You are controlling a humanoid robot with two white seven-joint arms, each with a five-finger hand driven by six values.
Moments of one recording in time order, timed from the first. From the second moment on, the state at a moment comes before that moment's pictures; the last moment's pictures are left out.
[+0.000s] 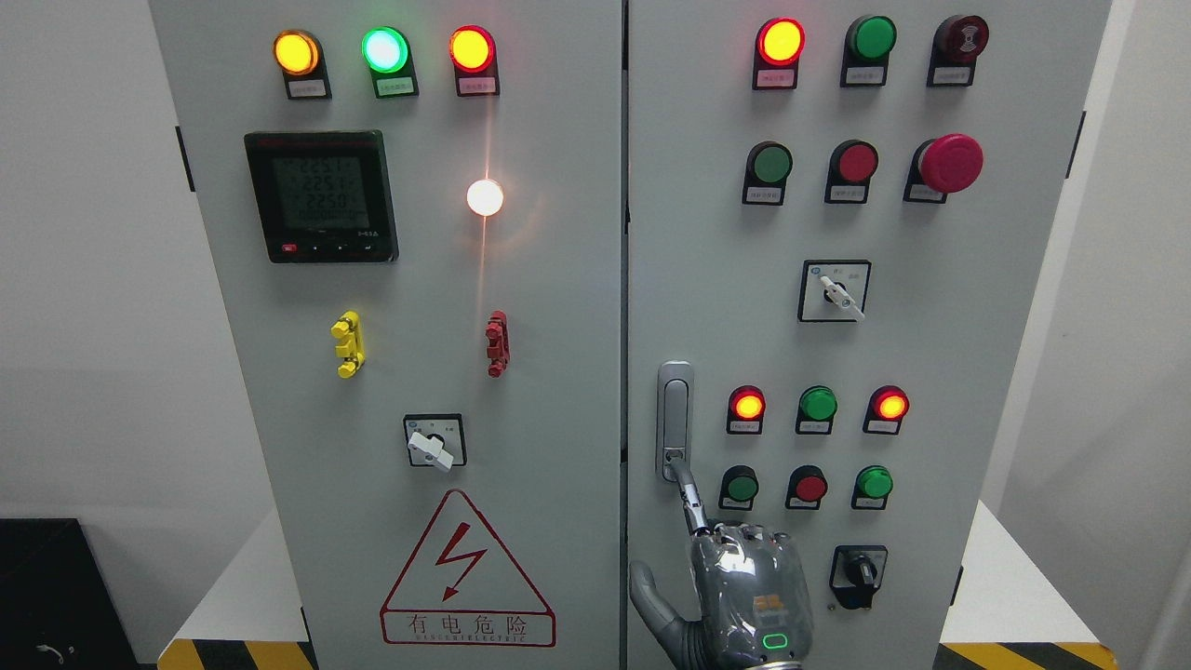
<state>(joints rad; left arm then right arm) 0.00 -0.10 -0.14 -0.05 0.14 -0.06 -0.06 -0.26 0.14 0.31 -1.72 1.46 0.17 -0.11</state>
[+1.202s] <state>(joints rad) 0.00 -0.10 -0.14 -0.05 0.14 -0.06 -0.06 -0.25 0.14 0.31 -1.71 1.46 0.17 -0.10</state>
